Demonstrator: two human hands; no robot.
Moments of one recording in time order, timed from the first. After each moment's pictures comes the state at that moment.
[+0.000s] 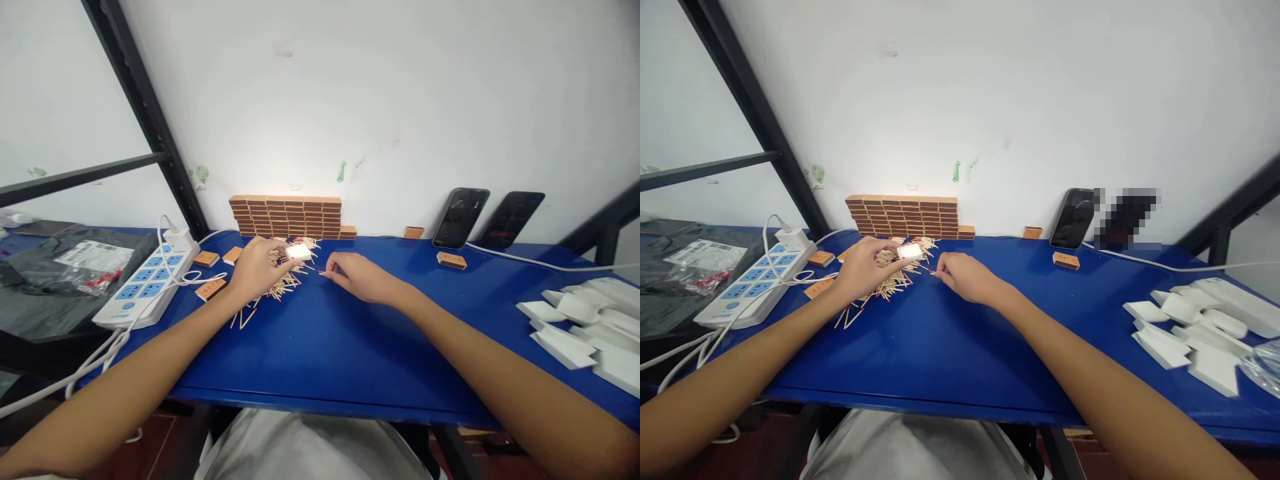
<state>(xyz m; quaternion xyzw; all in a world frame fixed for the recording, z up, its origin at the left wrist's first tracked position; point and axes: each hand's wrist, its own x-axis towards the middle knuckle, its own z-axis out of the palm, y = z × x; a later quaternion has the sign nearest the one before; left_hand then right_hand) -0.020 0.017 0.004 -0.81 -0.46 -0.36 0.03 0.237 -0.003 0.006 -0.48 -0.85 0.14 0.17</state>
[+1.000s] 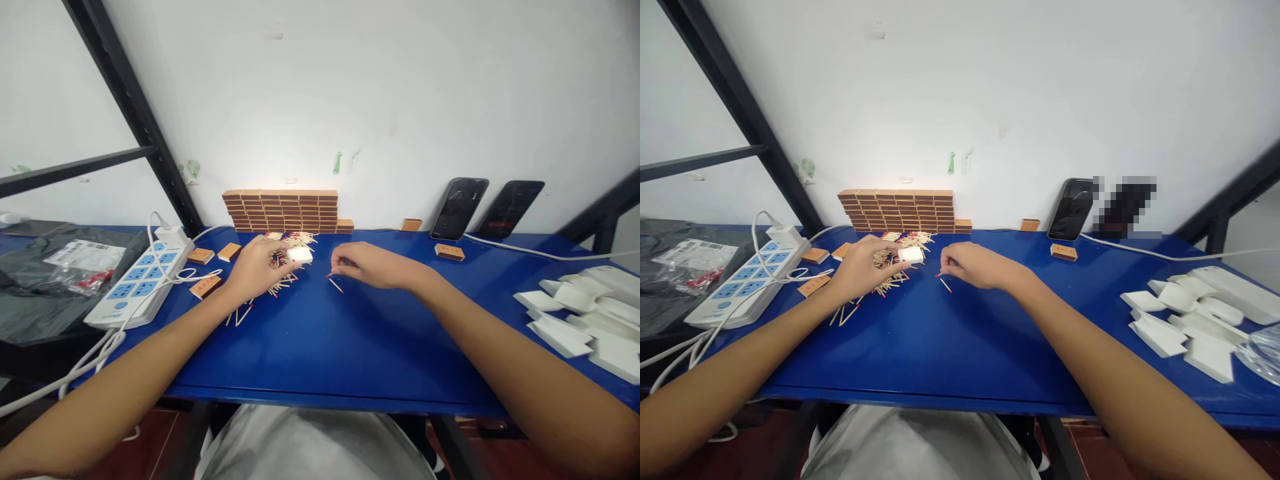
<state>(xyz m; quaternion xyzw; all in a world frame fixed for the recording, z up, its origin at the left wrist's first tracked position) -0.017 0.015 0.001 -0.84 -0.41 -0.34 0.00 0.265 0.003 0.025 -0.41 -0.89 0.16 0.12</state>
